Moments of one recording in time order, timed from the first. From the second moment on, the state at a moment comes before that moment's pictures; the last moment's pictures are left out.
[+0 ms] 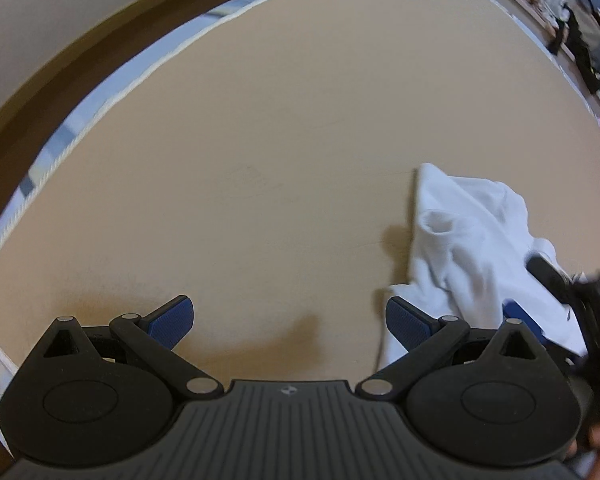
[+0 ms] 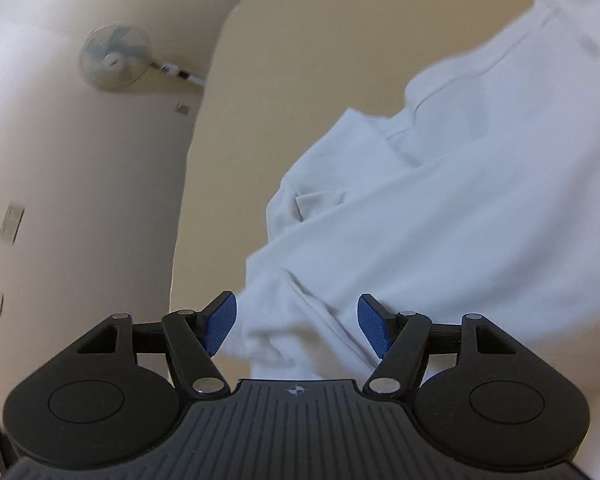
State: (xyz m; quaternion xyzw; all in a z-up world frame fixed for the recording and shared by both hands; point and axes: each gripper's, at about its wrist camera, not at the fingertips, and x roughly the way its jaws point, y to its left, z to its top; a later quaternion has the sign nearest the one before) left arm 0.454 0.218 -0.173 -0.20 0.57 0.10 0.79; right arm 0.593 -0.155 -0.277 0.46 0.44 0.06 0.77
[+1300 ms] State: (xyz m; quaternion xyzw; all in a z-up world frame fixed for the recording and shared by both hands) left arm 0.505 0.106 -0.133 -0.08 0.51 -0.03 0.85; right arm 0.482 -0.388 -0.218 0.19 0.36 -0.12 0.91
